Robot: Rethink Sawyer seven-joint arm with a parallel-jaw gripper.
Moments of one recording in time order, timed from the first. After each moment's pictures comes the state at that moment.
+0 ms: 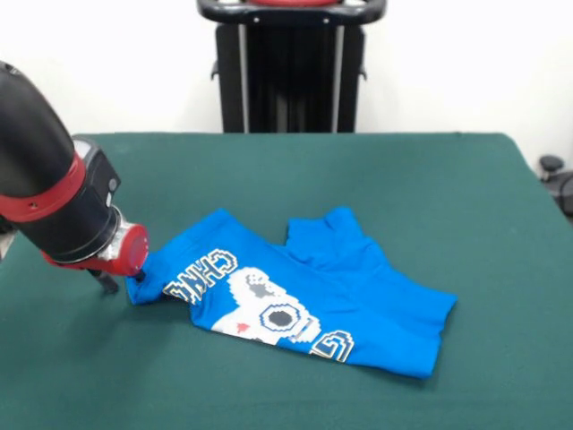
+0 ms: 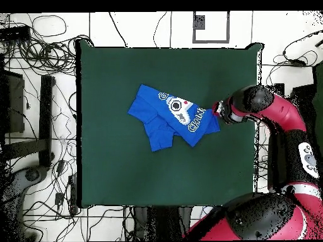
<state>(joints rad) -0.68 -0.19 0.33 1.00 -0.30 1.14 1.69</state>
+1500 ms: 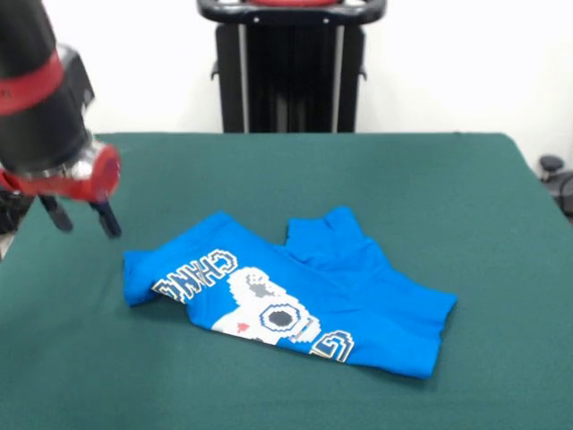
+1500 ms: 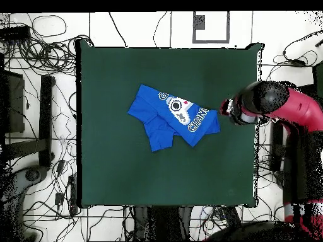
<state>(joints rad) -0.66 -0.43 0.32 1.14 -0.36 1.14 1.69</state>
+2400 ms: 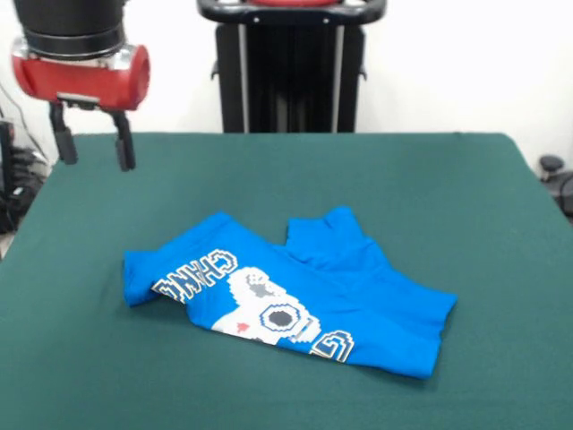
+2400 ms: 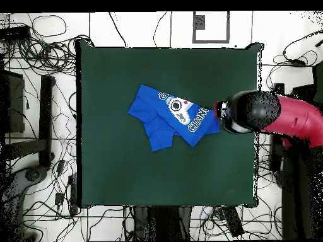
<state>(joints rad) -0.61 -0.70 0.30 1.40 -0.37 0.92 1.69</state>
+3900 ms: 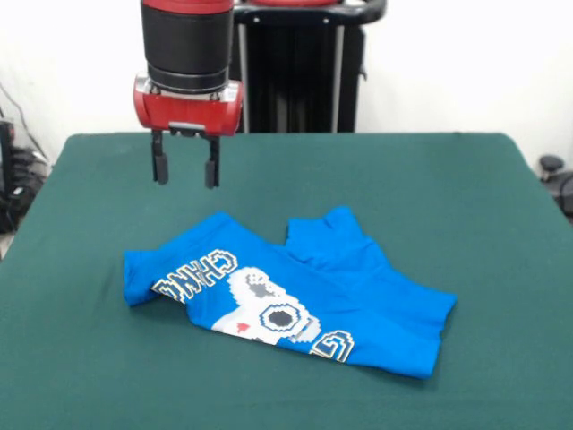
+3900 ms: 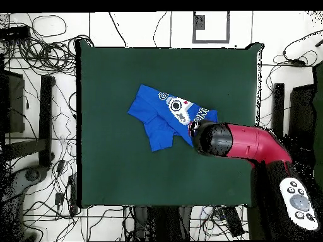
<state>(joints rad) -0.51 -0.71 0.18 1.66 -0.38 0.59 1.69</state>
